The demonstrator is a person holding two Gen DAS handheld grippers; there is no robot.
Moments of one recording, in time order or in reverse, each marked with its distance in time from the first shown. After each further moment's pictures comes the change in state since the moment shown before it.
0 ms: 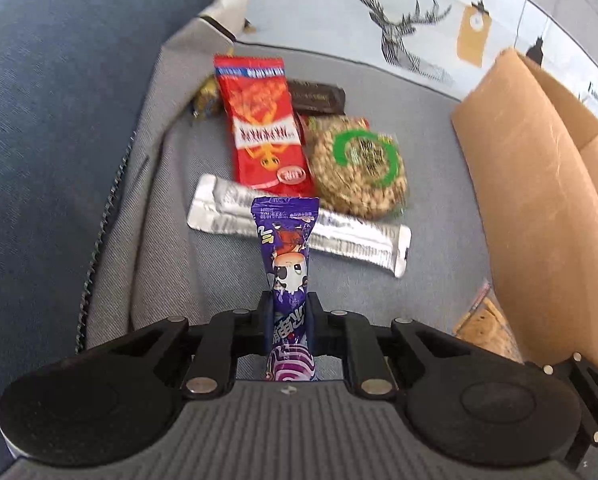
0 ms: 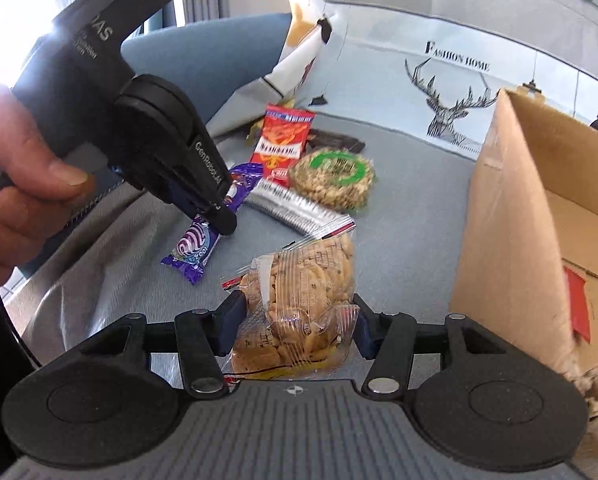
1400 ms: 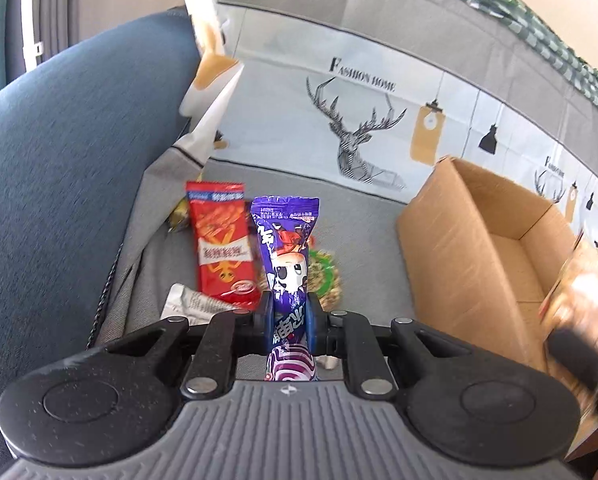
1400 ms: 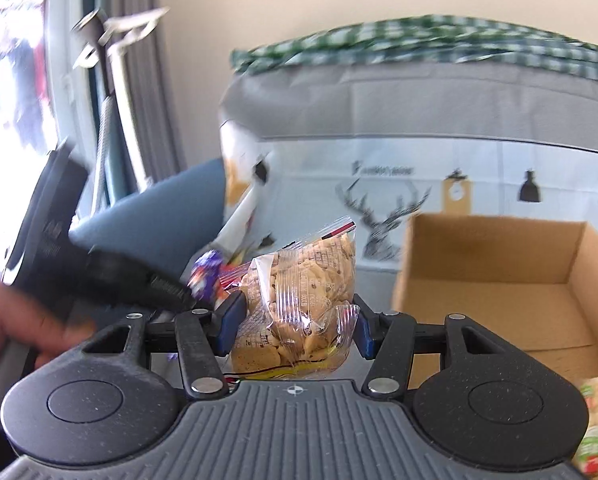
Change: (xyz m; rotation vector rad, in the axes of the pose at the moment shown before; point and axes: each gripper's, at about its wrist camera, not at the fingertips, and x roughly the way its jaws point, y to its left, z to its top) left arm -0.063 -0.031 0.014 -0.013 -0.281 -0.071; right arm -0.090 -0.055 0.053 0.191 -0.331 -0.069
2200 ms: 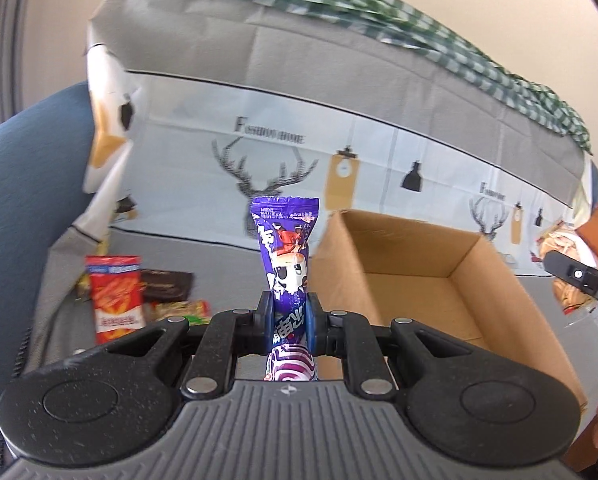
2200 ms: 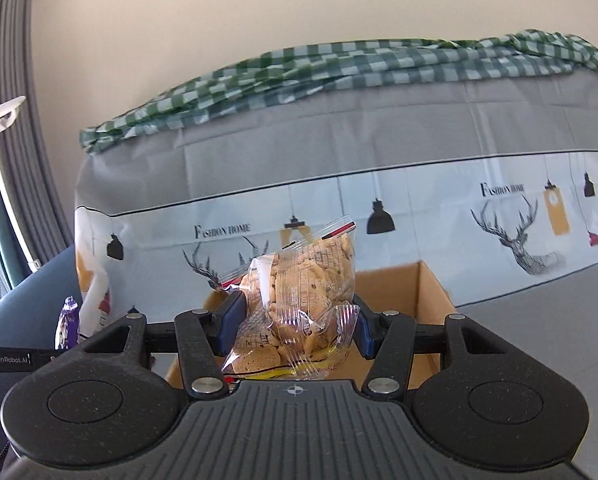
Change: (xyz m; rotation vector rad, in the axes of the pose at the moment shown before) left arm -0.012 -0.091 0.014 0.081 -0.160 -0.135; right arm -0.035 -0.159 0.044 0.158 -0.090 -0.251
